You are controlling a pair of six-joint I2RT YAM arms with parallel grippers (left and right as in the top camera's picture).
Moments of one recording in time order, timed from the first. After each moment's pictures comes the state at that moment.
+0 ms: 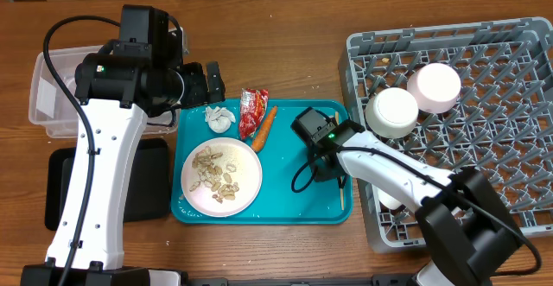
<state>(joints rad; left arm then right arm) -0.11 1.56 1.66 -1.24 0.18 -0.32 0.67 1.77 1.08 -0.81 0.20 0.41</state>
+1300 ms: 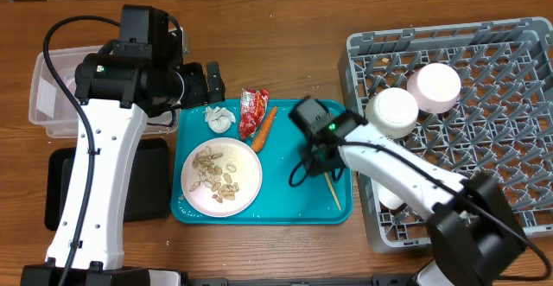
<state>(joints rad) -0.11 1.56 1.66 -1.24 0.18 -0.32 0.67 1.75 1.20 -0.89 0.07 0.35</state>
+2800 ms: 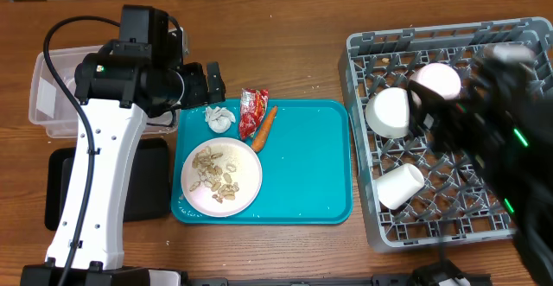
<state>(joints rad) -0.11 1.56 1.66 -1.24 0.19 -0.32 0.29 0.96 1.52 -1.01 0.07 0.25</state>
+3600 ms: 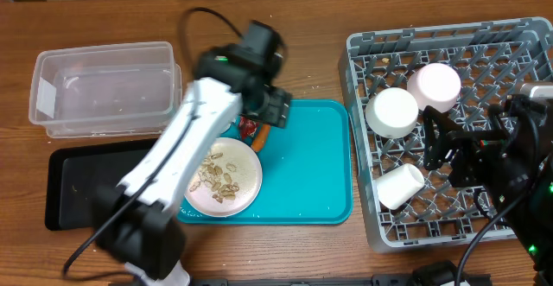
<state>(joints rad) -0.46 1.78 1.66 -1.17 0.04 -0.22 0.29 0.86 1.53 -1.09 0.08 0.25</state>
